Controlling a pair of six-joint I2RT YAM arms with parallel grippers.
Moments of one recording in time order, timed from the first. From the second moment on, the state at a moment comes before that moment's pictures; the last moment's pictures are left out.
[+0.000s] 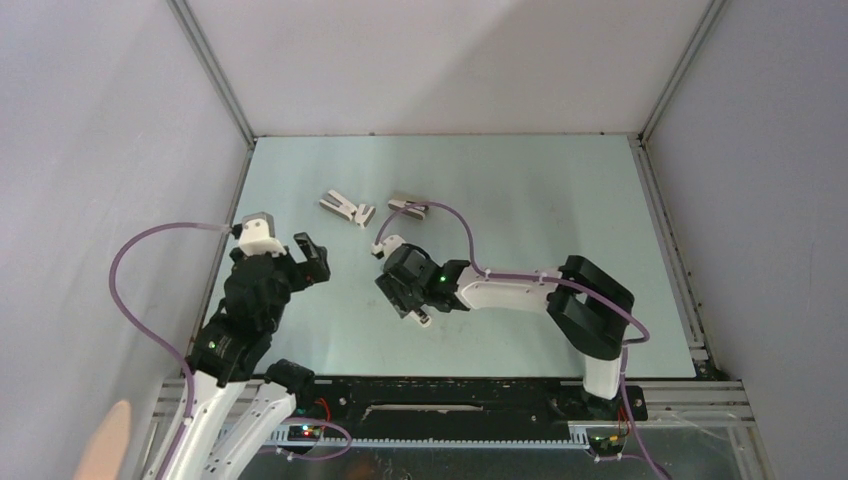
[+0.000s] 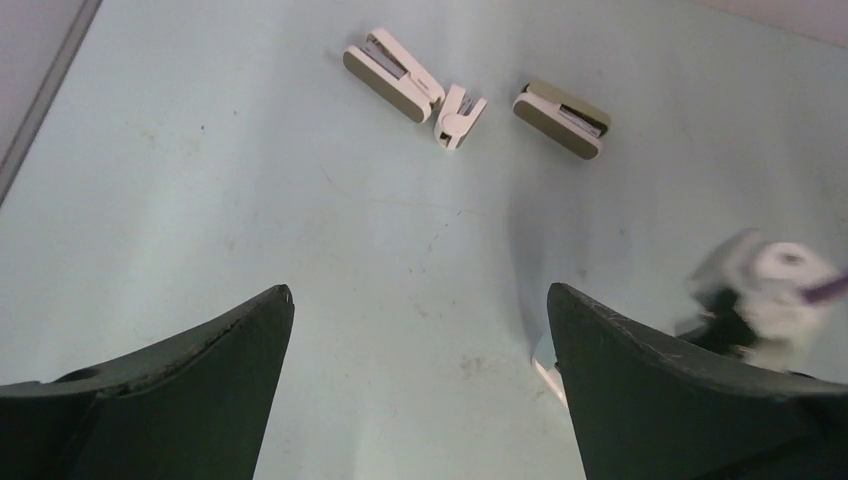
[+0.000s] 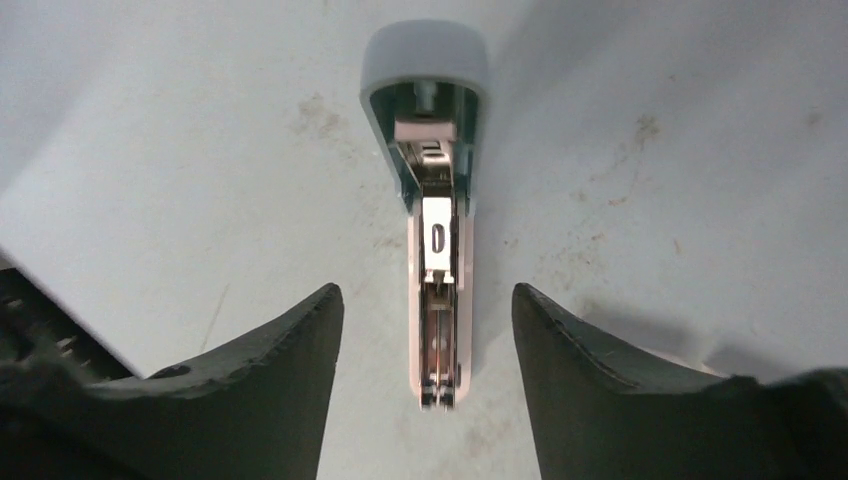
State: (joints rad) left arm -0.36 0.51 0.78 -0.65 -0.36 -0.38; right arm 1.10 1.84 1.23 -0.26 0.16 0.30
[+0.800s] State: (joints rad) left arm -0.34 1.09 1.02 -0.63 -0.34 -0.51; right arm 0.63 1.24 0.91 -0.30 0.11 0.23
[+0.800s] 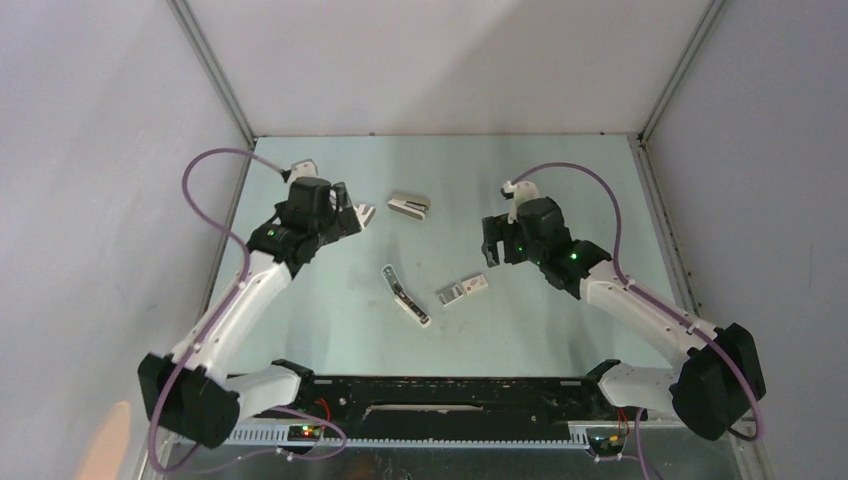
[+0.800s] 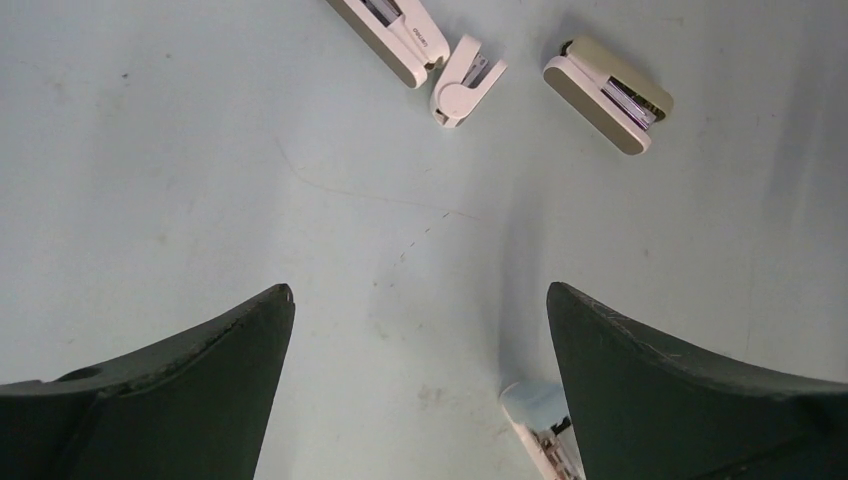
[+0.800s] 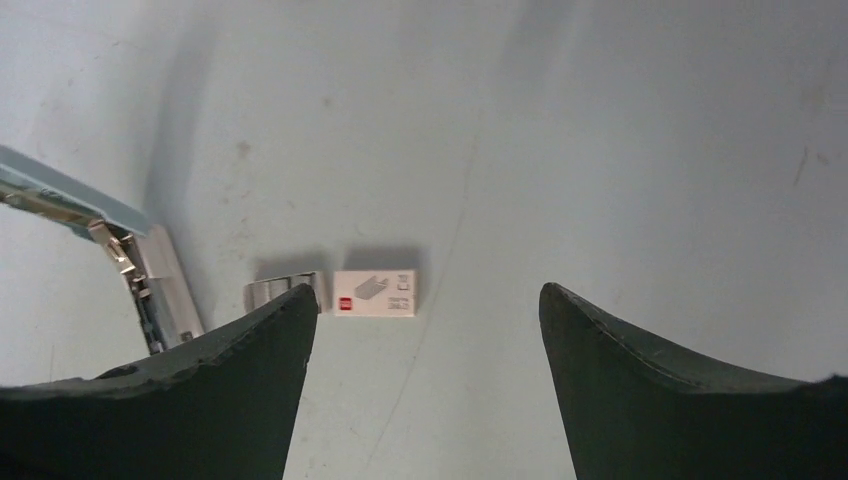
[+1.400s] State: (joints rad) left arm -0.22 1.82 1.34 -0.48 -0.25 -0.64; right arm 0.50 1.16 0.72 -0.16 0.08 0.33
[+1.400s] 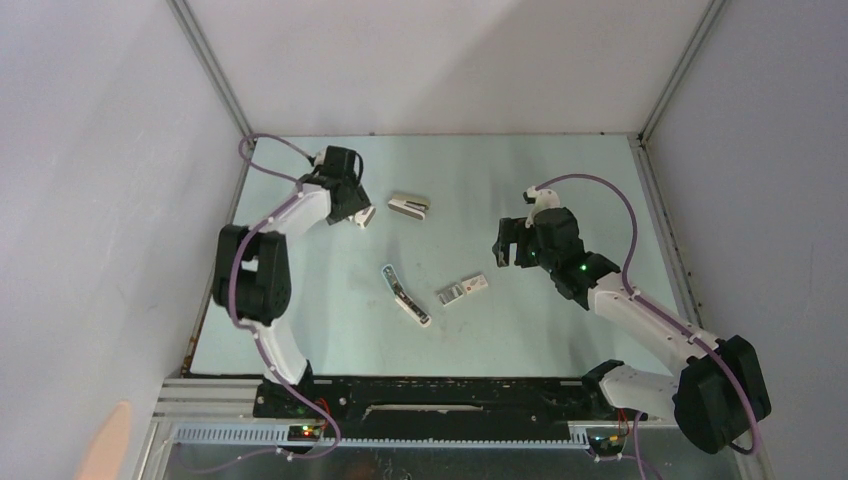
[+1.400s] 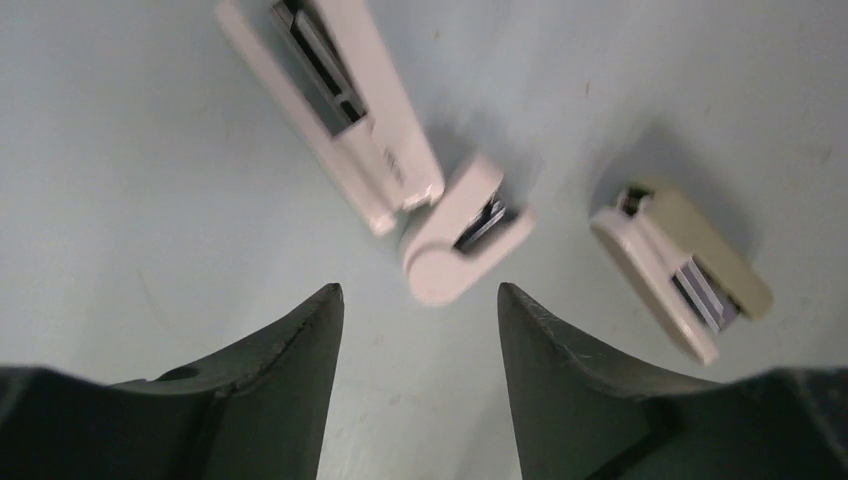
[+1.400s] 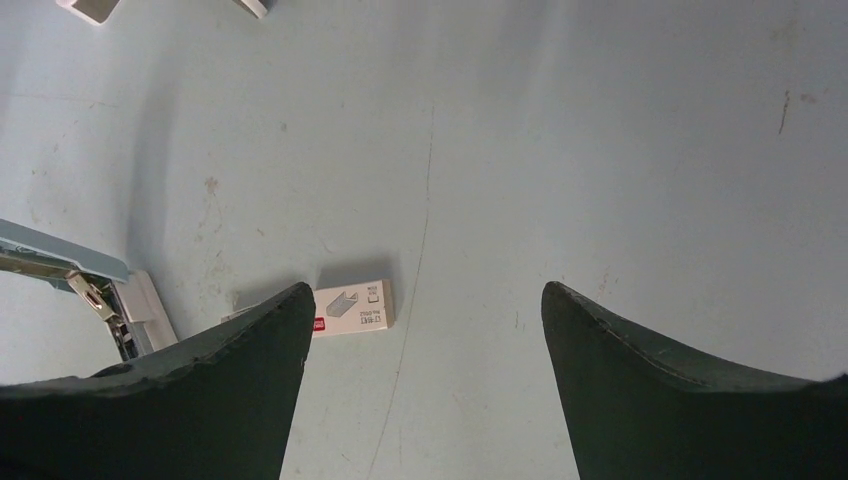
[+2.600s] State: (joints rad) left arm -0.23 1.92 1.30 -0.42 -0.10 -0.62; right arm 0.50 1.15 0.70 -0.11 0.10 0.33
